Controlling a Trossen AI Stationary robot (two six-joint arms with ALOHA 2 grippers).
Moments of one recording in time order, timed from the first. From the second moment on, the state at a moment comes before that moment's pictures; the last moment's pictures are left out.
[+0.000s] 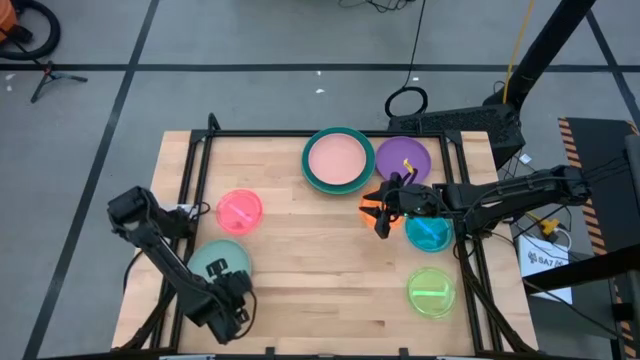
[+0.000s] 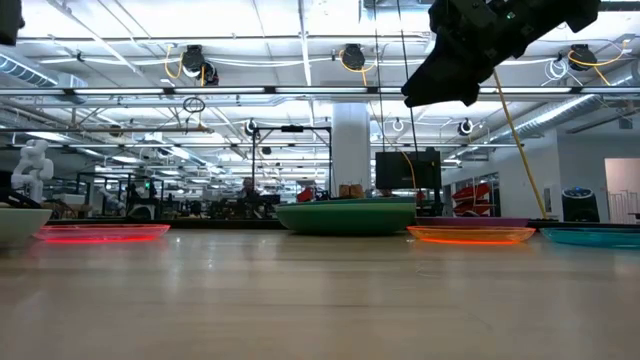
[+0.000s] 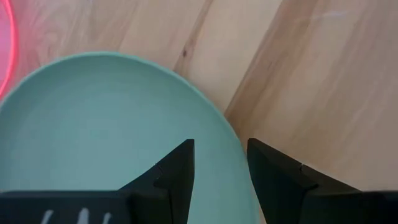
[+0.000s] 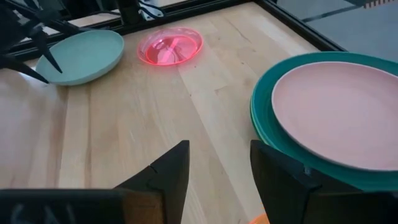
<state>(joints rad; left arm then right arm) -0.91 1.73 1.09 -0.99 -0.28 -1.37 0.06 1.09 0.65 -0.10 0.29 0.31</state>
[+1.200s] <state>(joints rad) -0.94 1.73 1.16 -1.00 -0.31 -1.34 0.11 1.09 0.65 -0.10 0.28 0.15</state>
